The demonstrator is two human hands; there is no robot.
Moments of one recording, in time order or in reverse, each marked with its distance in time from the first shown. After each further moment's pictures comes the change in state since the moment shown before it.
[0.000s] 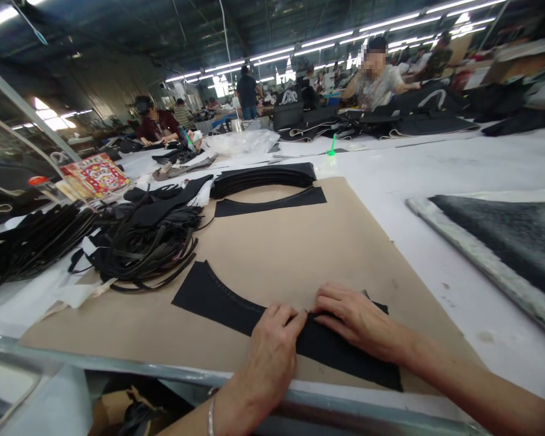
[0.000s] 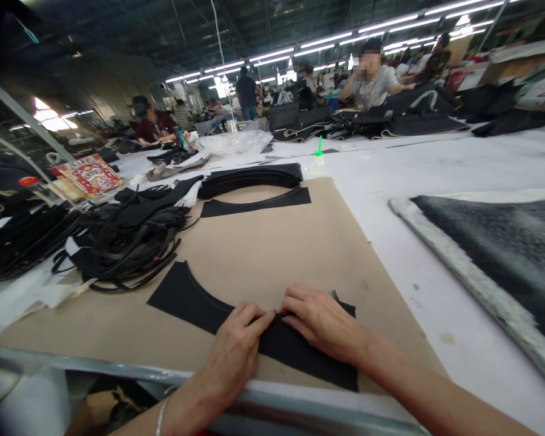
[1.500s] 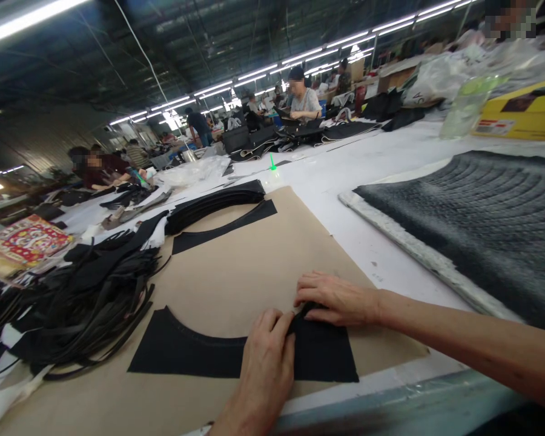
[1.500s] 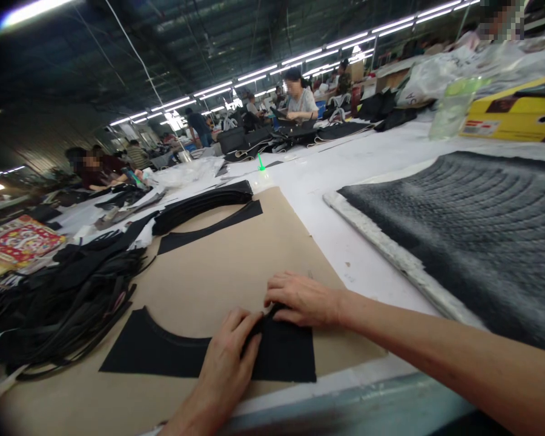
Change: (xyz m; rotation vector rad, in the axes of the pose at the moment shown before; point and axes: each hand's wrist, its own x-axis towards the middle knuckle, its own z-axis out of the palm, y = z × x) left_hand 0.037 0.039 0.021 -0.078 -0.049 0.024; right_hand -0.042 0.046 -0.038 -0.090 0.022 -0.113
